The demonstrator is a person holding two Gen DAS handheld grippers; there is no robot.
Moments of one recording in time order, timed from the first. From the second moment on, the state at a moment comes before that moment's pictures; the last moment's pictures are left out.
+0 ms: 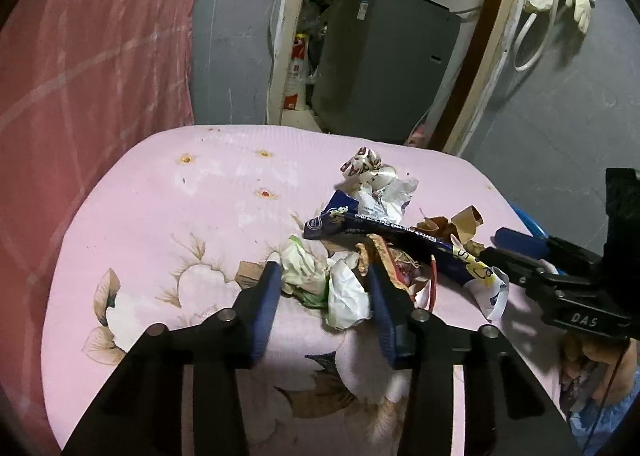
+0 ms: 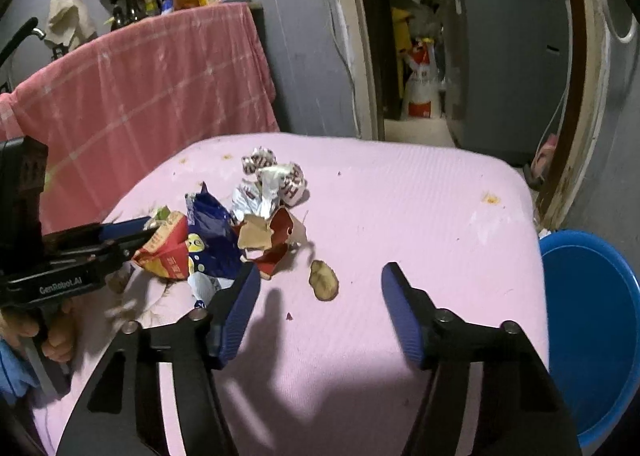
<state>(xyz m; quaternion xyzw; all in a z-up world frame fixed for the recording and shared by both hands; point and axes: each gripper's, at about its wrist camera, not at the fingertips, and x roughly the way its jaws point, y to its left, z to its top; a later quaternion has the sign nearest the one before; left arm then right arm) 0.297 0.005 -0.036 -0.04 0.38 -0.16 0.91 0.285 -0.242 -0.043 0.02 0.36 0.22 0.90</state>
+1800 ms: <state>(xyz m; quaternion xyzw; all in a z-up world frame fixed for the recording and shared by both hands) 0.255 -0.102 0.044 -0.09 0.19 -0.22 0.95 0.200 -0.317 0.058 0.03 0.09 0.14 0.99</state>
